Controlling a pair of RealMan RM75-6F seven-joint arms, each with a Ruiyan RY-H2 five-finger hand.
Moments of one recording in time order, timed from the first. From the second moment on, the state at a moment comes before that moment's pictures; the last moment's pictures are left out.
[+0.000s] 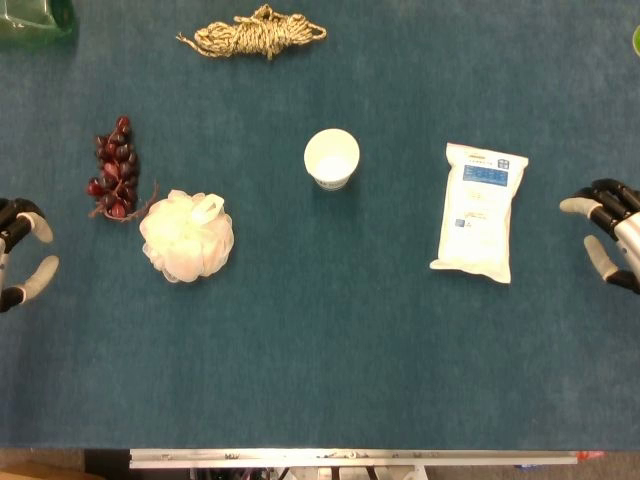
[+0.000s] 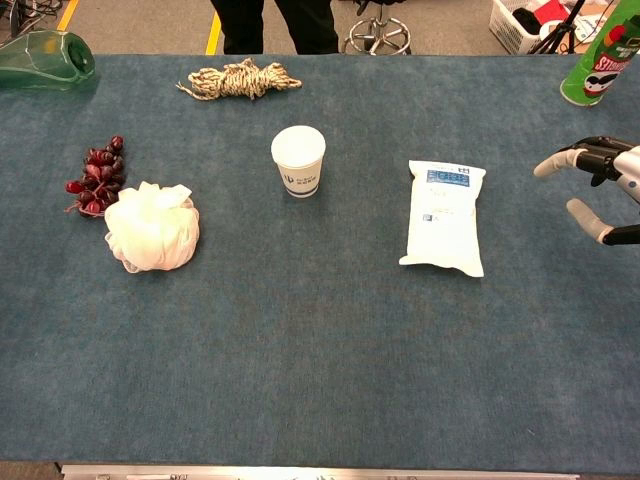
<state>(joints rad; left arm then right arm) -0.15 -1.27 0.01 -1.38 1.66 1.60 -0.09 0.29 -1.30 -0.06 -1.38 -1.70 1.34 0.08</state>
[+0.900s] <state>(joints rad) -0.15 -1.29 0.01 -1.38 1.67 1.58 -0.10 0.28 -1.29 -0.06 -1.38 -1.70 1.36 0.07</state>
